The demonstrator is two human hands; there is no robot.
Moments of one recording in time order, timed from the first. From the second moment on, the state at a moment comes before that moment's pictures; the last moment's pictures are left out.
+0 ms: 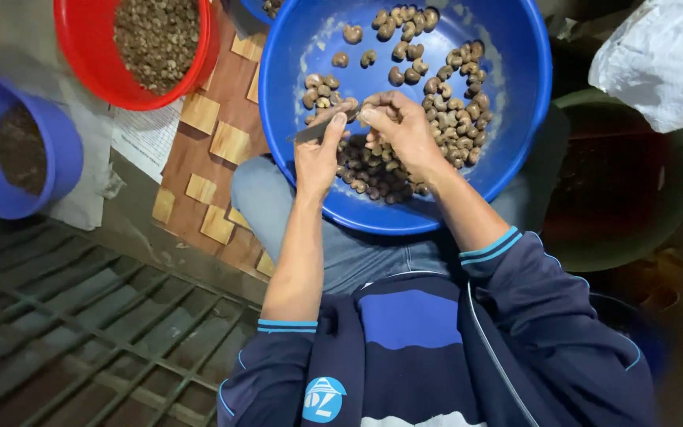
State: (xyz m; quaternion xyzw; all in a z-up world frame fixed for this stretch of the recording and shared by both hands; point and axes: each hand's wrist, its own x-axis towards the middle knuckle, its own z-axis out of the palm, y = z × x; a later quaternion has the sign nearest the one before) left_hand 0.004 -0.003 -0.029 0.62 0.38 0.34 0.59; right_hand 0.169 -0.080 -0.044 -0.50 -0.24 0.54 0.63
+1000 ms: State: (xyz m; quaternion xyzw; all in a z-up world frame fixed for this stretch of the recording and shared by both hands) left_hand 0.005 -0.006 -0.027 0.67 0.32 0.35 0.58; right_hand 0.166 -0.084 -0.061 -0.56 -0.44 0.41 0.57
